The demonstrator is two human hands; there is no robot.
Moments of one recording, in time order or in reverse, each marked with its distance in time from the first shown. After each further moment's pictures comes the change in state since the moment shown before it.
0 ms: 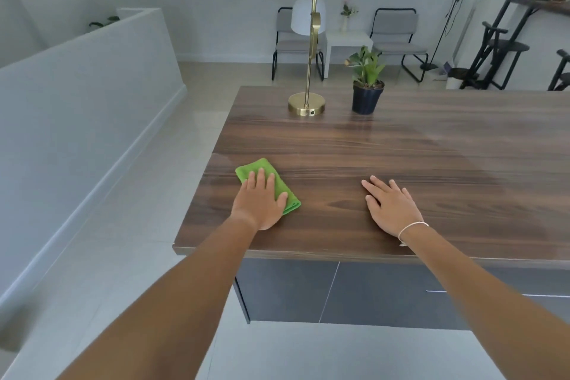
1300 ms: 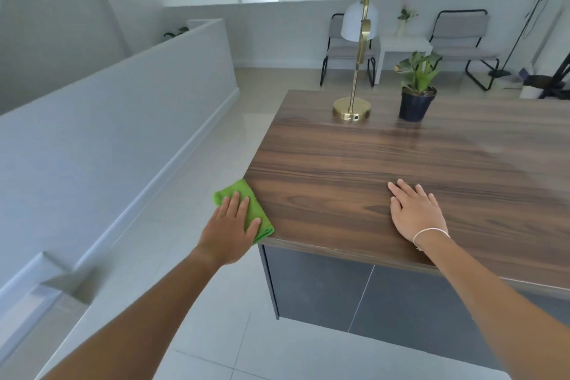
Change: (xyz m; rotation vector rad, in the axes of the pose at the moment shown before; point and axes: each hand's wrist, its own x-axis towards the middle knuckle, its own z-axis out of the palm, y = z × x) left_hand -0.104 -0.081 0.010 -0.158 0.071 -0.202; right_hand 0.009 -0.022 0.012 -0.008 0.051 -0.033
